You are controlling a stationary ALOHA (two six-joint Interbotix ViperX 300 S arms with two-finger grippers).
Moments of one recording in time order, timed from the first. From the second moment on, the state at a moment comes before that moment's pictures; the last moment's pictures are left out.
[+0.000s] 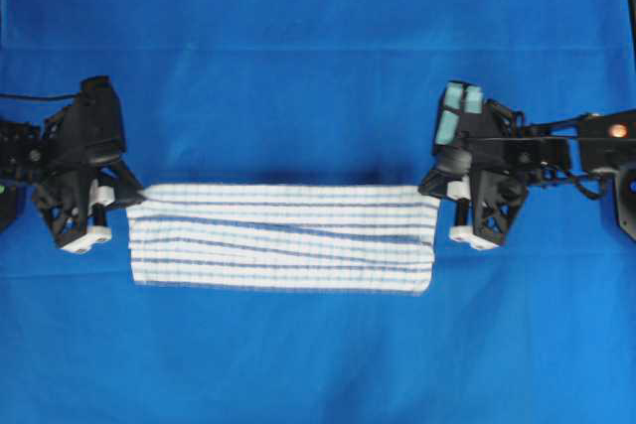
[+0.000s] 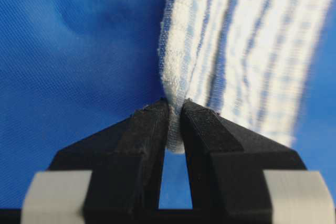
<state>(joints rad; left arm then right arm) -0.04 -0.52 1.14 -0.03 0.33 -0.32 0.02 -0.27 0.89 -0.04 0.24 0.30</state>
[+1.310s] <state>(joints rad) -0.23 -0.48 1.06 -0.03 0.00 -0.33 -0.27 -0.28 0.68 -0.28 0.33 0.30</state>
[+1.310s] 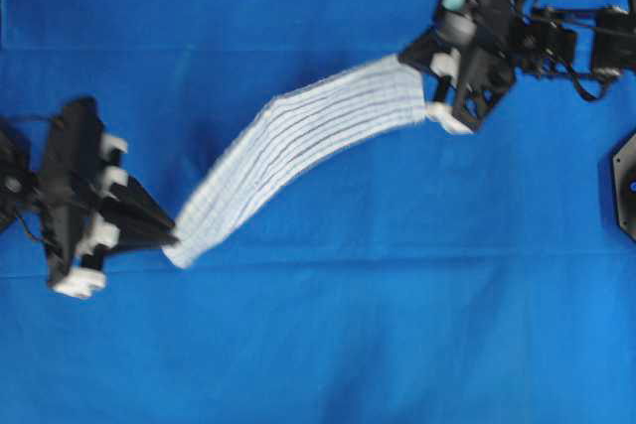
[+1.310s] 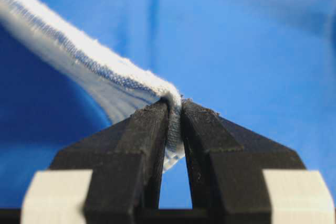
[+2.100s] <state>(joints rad) -0.28 0.00 0.59 -0.03 -0.03 -0.18 -0.40 -0.07 0.43 -0.44 0.28 0.29</state>
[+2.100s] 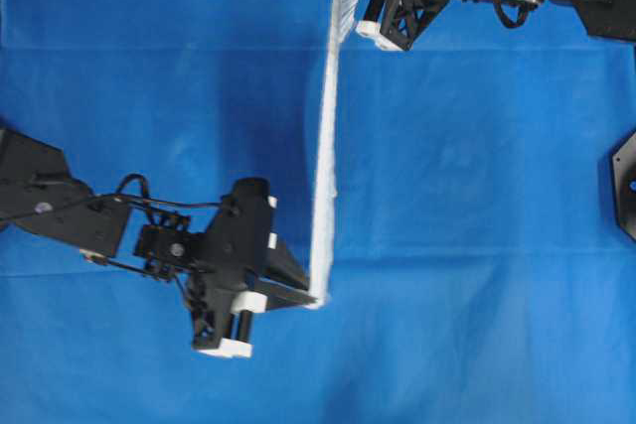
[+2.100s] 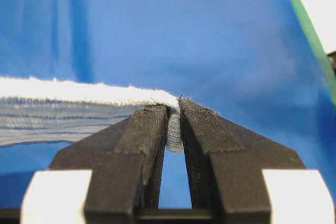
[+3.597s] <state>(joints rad) -0.24 0.10 0.64 -0.03 -0.08 -0.22 -0.44 0.12 0.42 -0.45 0.18 0.26</state>
